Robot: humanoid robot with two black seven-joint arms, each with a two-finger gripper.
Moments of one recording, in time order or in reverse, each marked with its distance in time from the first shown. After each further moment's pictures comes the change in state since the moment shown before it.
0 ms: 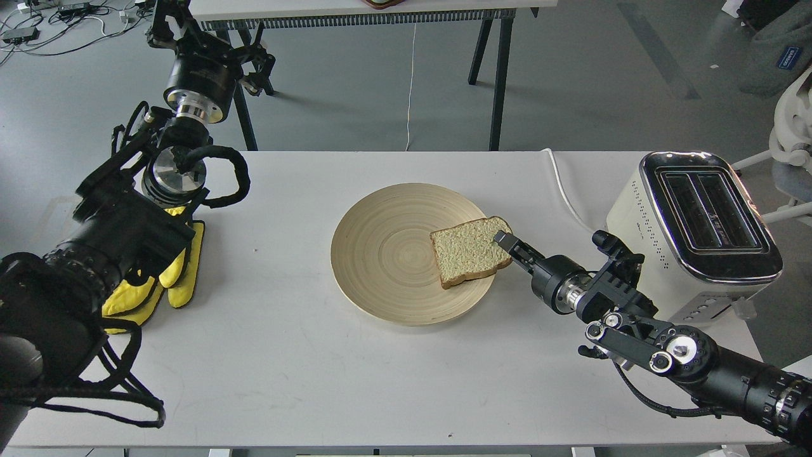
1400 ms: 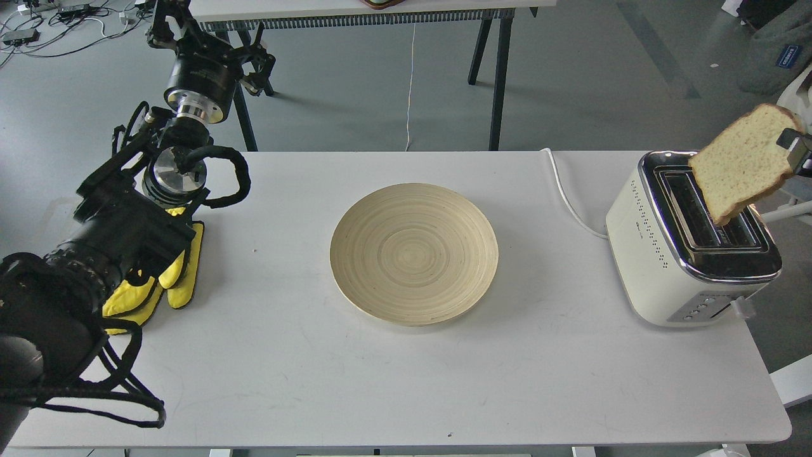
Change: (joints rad) left arm 0.000 -0.001 0.000 0.000 0.000 0.000 -0.002; right arm 0.214 -1.099 -0.053 0.612 -0.231 0.095 -0.040
